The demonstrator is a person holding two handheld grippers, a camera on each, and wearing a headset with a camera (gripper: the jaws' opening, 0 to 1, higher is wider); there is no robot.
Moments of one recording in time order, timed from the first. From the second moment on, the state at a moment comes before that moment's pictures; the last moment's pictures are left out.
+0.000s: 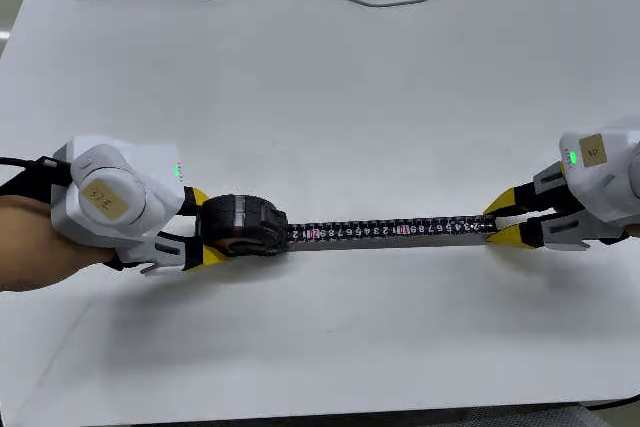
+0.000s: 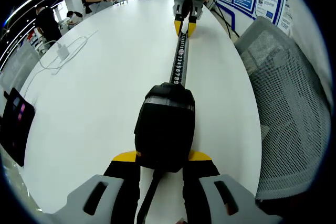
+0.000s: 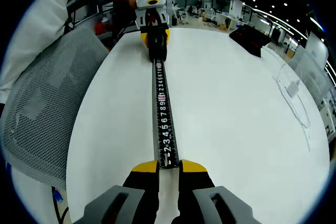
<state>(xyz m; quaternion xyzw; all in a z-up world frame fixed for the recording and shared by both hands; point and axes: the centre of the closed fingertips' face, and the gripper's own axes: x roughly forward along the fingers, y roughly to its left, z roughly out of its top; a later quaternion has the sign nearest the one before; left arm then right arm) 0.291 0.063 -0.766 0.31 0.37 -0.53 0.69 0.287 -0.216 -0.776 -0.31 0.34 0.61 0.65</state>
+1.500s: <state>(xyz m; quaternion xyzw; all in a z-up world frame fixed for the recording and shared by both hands) 0.292 0.060 -0.761 0.31 0.37 -0.52 0.70 0.285 -0.219 -0.777 -0.30 0.37 0.59 0.65</state>
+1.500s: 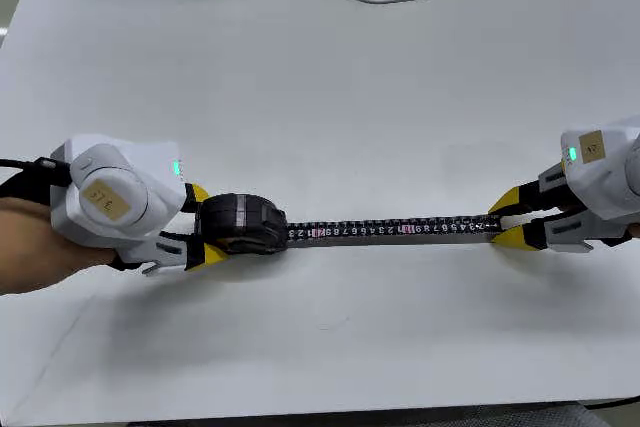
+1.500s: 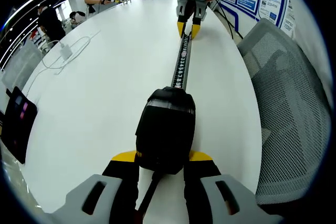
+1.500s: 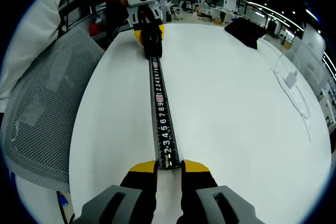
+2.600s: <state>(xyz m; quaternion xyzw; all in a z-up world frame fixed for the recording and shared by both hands) 0.291 0.057 -0.748 0.28 0.37 -0.50 0.73 0.283 -0.217 -0.763 -0.23 0.38 0.54 0.71</state>
